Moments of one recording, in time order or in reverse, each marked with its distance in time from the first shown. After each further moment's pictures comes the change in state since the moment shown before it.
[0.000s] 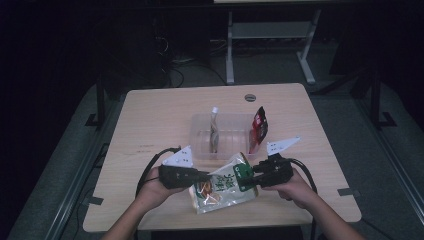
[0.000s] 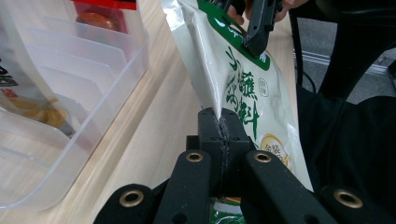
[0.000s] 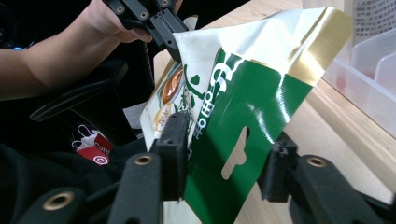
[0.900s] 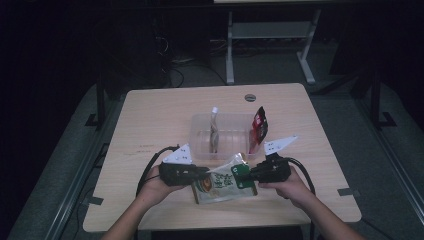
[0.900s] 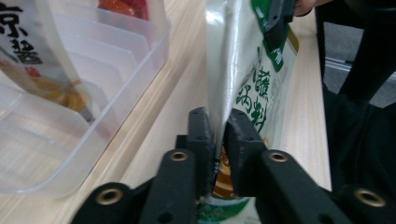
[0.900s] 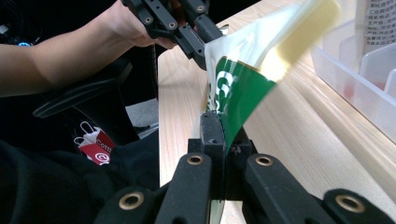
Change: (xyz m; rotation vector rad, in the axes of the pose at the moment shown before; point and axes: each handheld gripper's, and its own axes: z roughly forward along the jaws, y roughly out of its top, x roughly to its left) left arm 0.014 -0.013 0.008 -0.007 0.045 -0.037; right arm -0.001 0.004 0.005 0.007 0.018 -0.024
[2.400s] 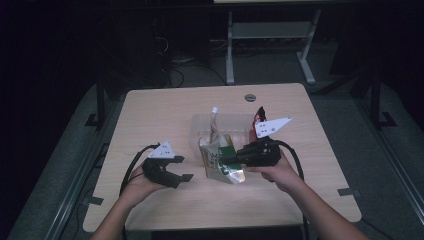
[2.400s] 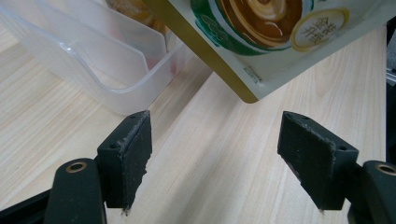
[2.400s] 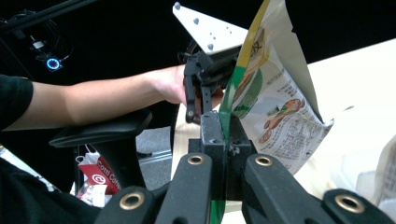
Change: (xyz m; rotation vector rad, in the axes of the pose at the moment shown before) left arm 0.026 -0.035 -0.024 0.046 0.132 -0.152; right arm 0.020 0.068 0.008 -0.136 0.071 -0.163
